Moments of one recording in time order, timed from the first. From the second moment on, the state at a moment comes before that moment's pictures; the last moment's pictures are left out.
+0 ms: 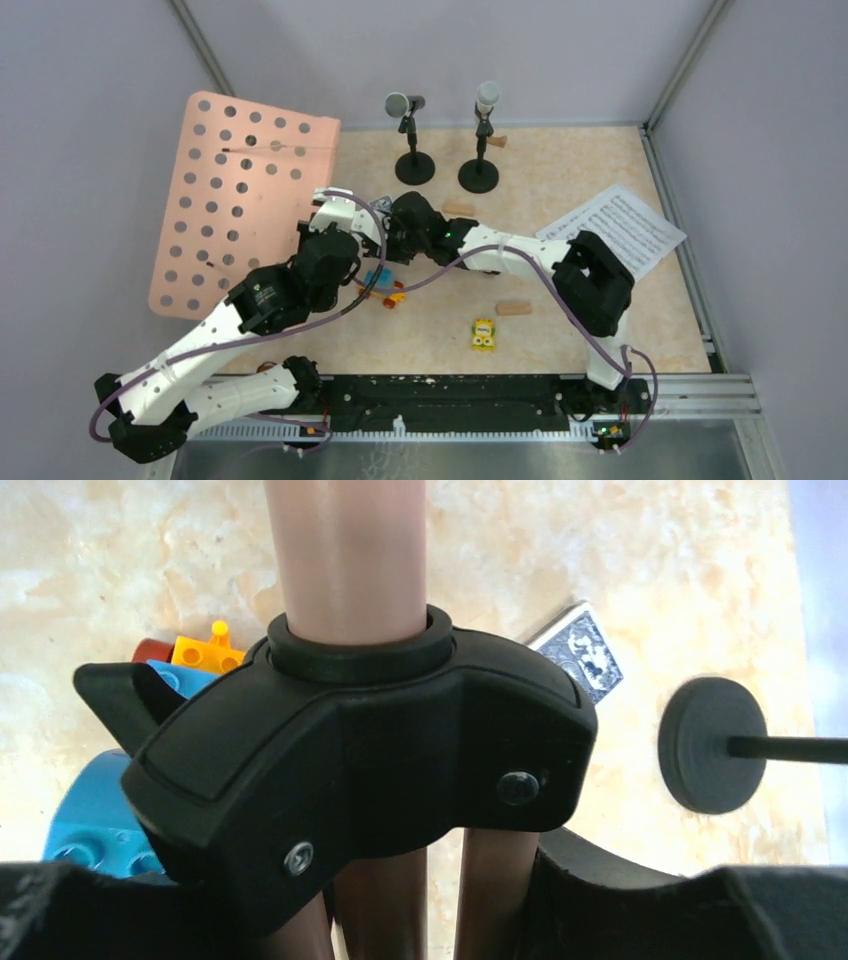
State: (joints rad) left arm -0.94 0.87 1.09 -0.79 -0.95 -0.13; right arm 0.97 1.90 1.42 -0.10 -0.08 -0.54
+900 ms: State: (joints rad) left arm -0.54 0.87 0.60 -0.42 -0.48 -0.58; right arm 0.92 2.28 1.70 -0.10 -0.02 -0.45
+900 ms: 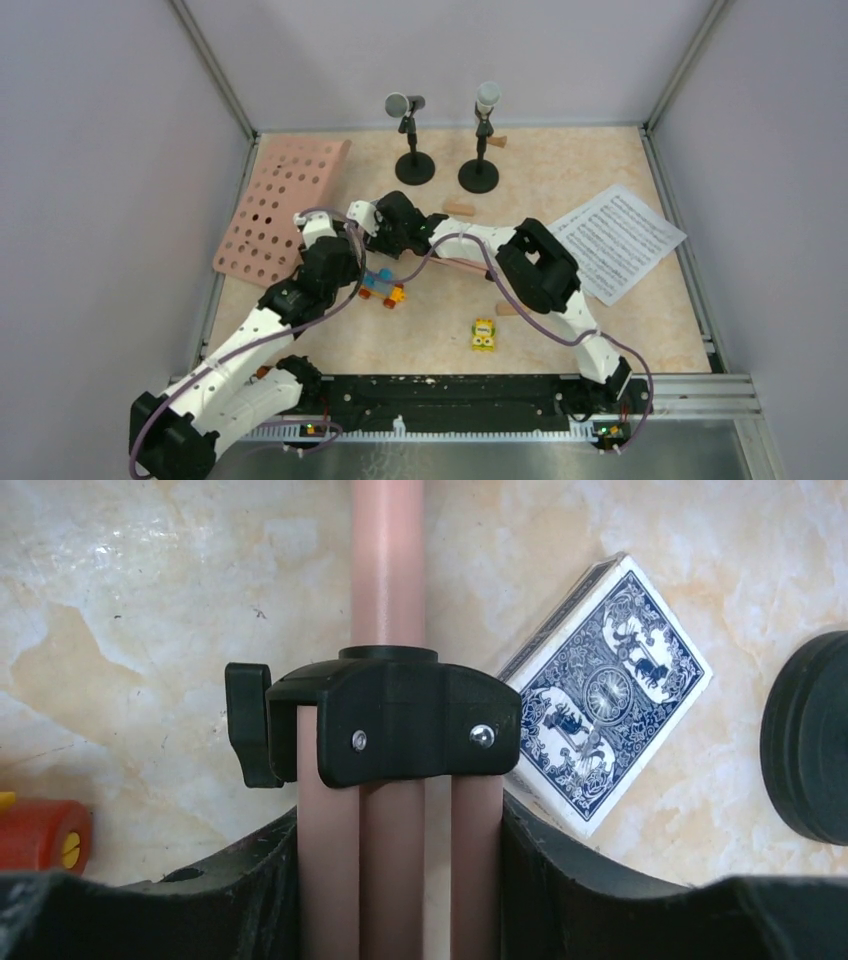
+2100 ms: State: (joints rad) left arm -0.55 0.56 0.76 -0.59 -0.21 -0.49; right arm 0.73 1.46 1.16 -0.35 0.04 0.16
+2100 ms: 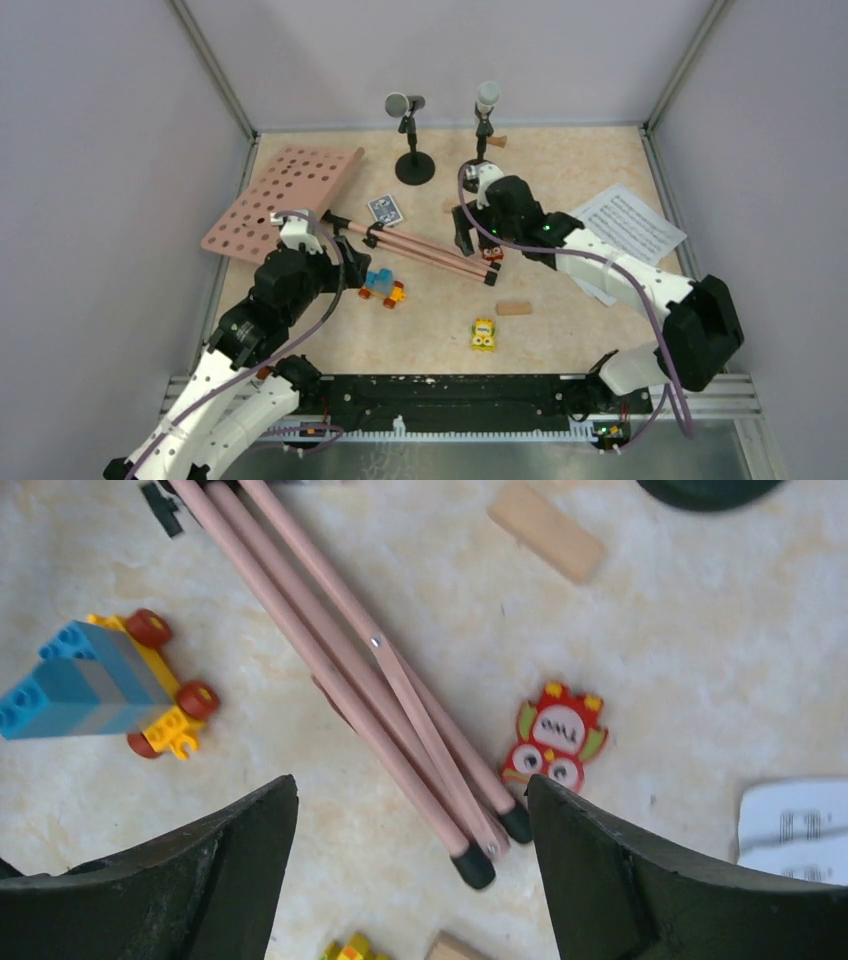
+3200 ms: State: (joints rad) left arm -0.55 0.71 0.72 -0.51 0.01 -0.37; right arm 0.40 1.85 0.87 1.10 -0.08 0.18
